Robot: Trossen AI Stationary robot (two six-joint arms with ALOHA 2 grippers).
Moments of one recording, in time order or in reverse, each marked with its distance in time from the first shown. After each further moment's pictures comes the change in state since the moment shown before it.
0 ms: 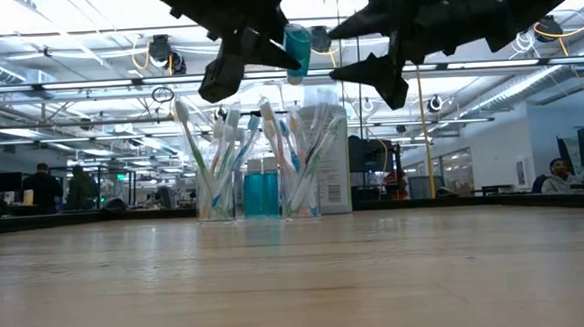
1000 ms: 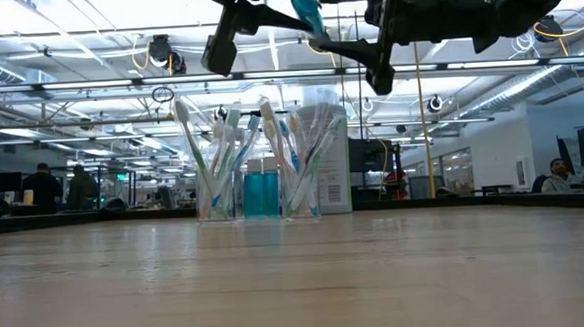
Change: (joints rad) left arm -0.055 0.000 0.000 0.189 0.025 0.603; right arm -0.066 0.005 0.000 0.213 -0.077 0.226
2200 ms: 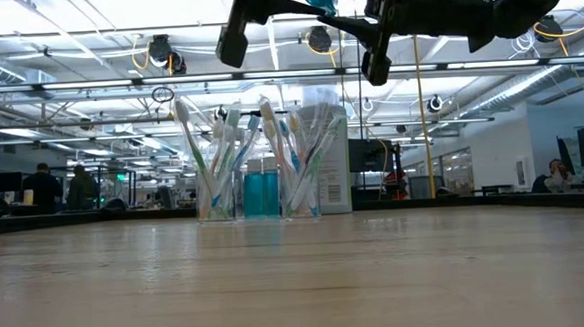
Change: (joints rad) left arm 0.032 0.000 -0.001 0.101 0.109 0.184; right arm -0.004 0.003 0.000 0.081 -0.079 0.049
